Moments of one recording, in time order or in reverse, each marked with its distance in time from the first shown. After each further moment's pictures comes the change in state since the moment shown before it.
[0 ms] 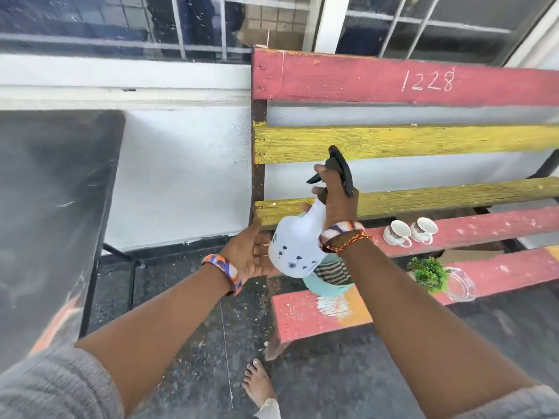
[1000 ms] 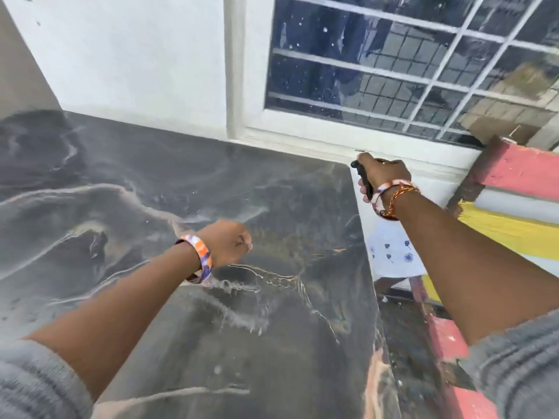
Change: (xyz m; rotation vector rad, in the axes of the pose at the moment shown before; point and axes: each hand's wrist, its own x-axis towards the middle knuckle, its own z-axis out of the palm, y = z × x) left_hand -0.159 0.132 -0.461 1.349 0.470 0.463; right_hand -0.076 0.037 0.423 -0.654 -0.234 0.042
